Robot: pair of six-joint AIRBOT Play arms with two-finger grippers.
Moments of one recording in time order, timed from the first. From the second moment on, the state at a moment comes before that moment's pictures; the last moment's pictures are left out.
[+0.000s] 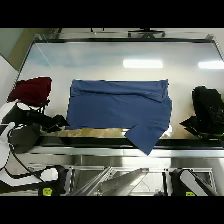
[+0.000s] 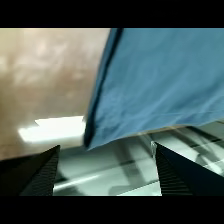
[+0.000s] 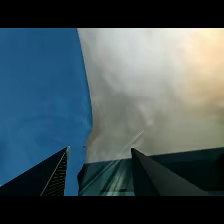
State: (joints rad) left arm 0.40 -1.42 0.81 1.07 -1.28 -1.17; right arm -0.65 -1.06 0.61 -0.91 1.19 1.15
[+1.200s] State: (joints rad) left arm 0.43 -1.58 1.00 0.66 -1.46 -1.00; right arm -0.41 -1.31 0.57 -0.60 1.18 0.92
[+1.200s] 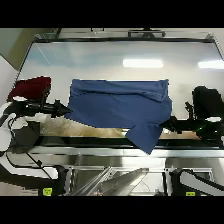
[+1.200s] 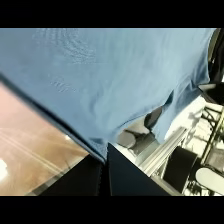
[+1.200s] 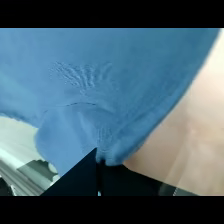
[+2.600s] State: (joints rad) left arm 0.60 -1.31 0.93 0.87 -1.55 -1.14; right arm -0.53 -0.79 0.46 -0.64 1.26 1.05
